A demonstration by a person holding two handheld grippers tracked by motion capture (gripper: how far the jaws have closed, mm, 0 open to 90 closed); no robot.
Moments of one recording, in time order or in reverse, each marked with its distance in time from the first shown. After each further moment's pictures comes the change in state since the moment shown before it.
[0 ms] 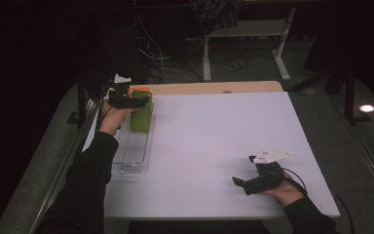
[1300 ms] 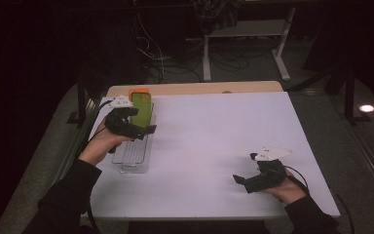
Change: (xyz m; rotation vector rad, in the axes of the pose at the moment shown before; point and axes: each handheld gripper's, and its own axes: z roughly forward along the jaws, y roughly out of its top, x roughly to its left) left arm -0.061 -0.037 -0.083 -0.020 -0.376 0.181; right arm 0.001 0.011 -0.009 -0.011 -0.005 -0.002
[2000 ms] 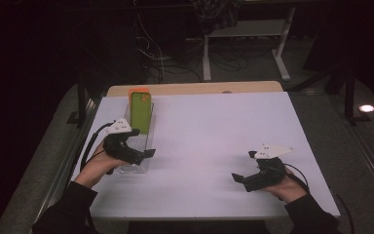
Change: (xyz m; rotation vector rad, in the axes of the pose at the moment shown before) left arm -0.029 -0.049 -0.011 0.017 -0.073 0.035; right arm 0.003 0.011 -0.005 -0.018 0.020 -0.015
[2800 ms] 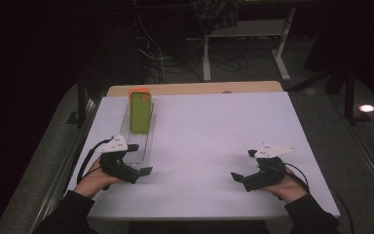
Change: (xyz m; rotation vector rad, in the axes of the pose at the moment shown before) left arm -0.017 -0.038 -0.010 -0.001 -0.070 0.006; right arm 0.003 0.005 -0.003 -0.020 0.002 -0.008
